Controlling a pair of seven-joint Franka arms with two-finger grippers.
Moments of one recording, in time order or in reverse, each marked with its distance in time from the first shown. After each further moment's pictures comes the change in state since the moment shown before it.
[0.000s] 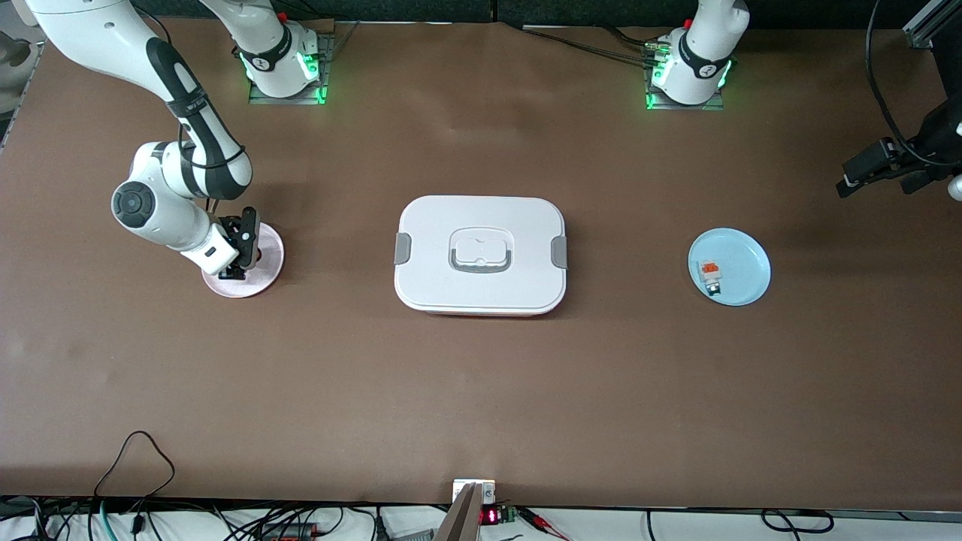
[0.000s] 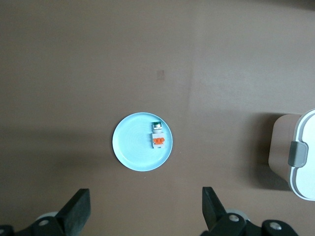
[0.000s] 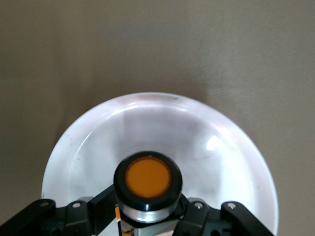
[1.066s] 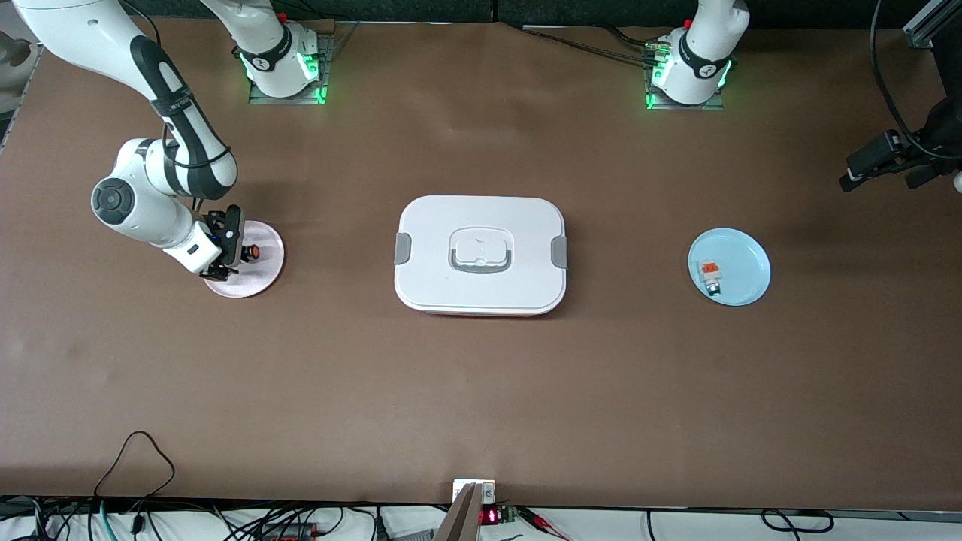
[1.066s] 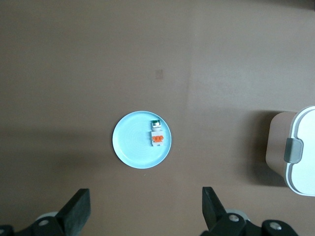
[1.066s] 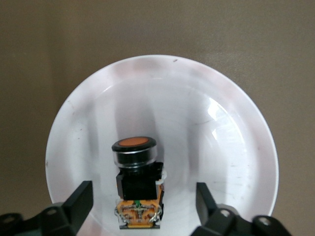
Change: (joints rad) left arm -0.001 0.008 -0.004 0.048 0.000 -0.041 0.000; right arm -0.045 -0.019 0.000 0.000 0.000 -0.017 -0.011
